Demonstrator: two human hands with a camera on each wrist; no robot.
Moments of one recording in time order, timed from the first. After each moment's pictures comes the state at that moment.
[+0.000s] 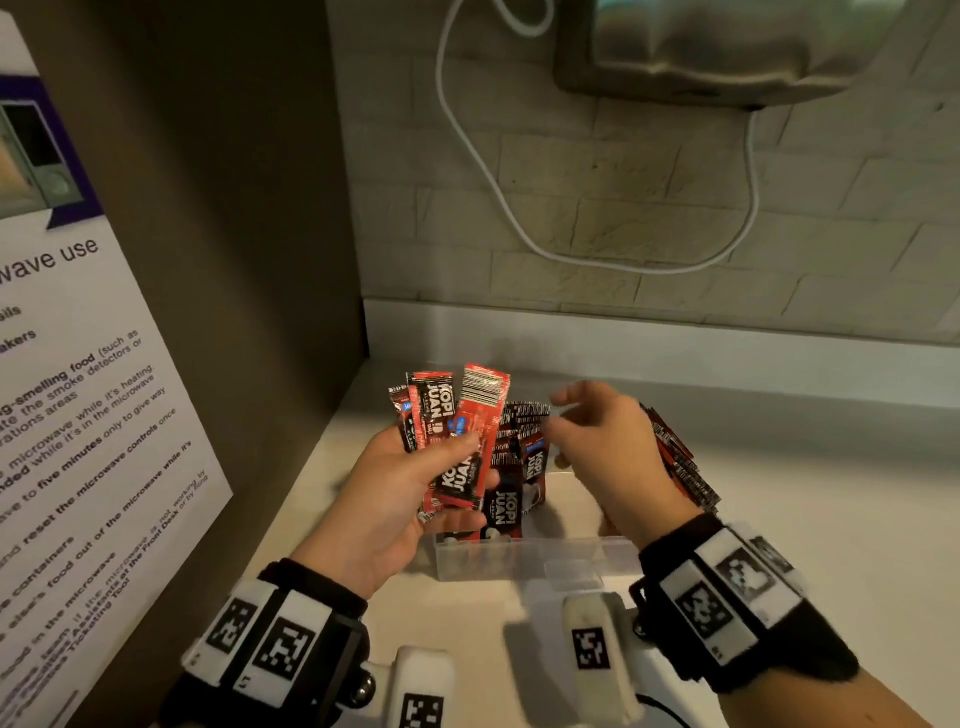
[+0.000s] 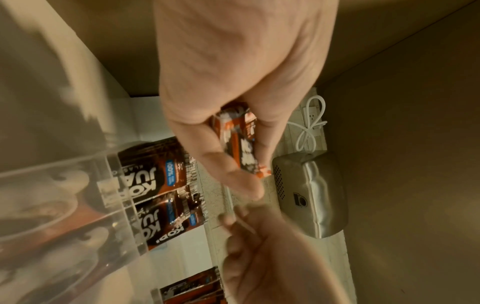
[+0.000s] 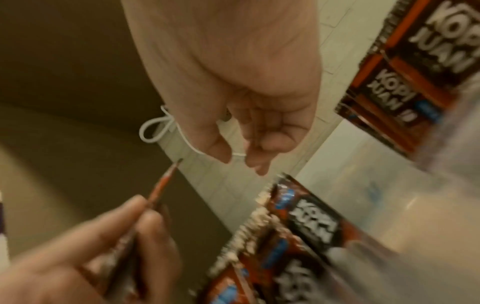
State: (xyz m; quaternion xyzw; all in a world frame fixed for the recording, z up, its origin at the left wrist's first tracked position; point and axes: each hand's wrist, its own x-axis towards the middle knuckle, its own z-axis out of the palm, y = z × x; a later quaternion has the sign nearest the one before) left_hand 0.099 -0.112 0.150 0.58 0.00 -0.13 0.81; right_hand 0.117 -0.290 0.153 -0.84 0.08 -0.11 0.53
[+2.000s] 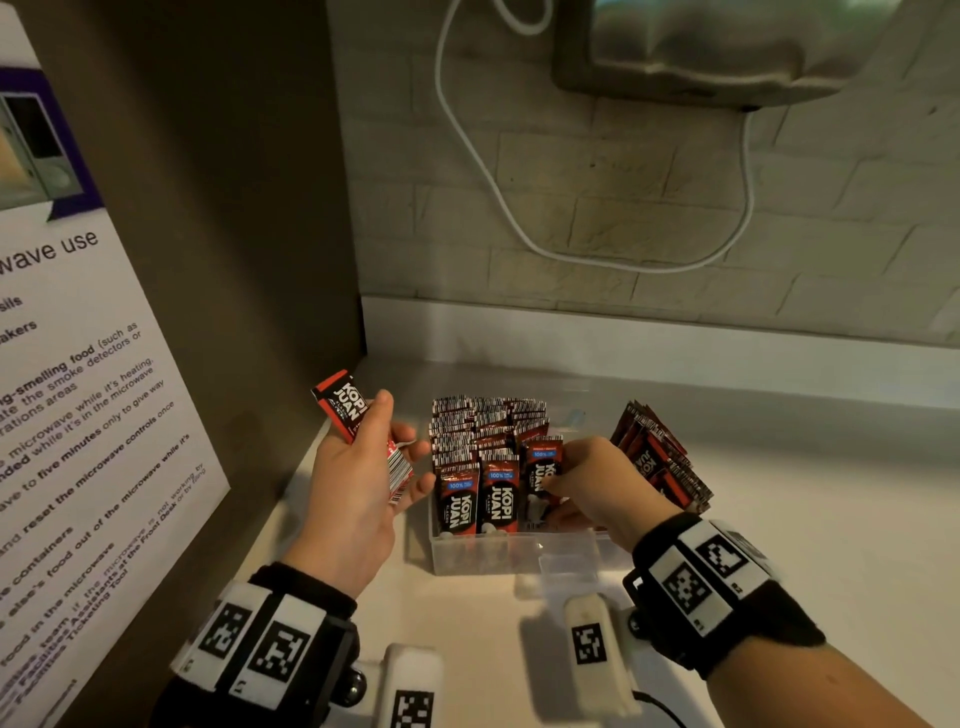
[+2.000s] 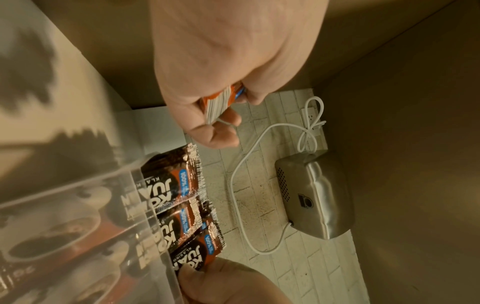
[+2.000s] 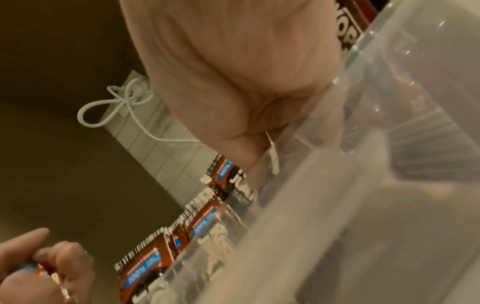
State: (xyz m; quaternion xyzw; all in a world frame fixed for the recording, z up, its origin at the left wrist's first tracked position) left_hand 0.107 -0.107 0.140 0.51 0.11 0.05 0.85; right_hand 0.116 -0.299 0.128 -0.85 0.15 0.10 0.50
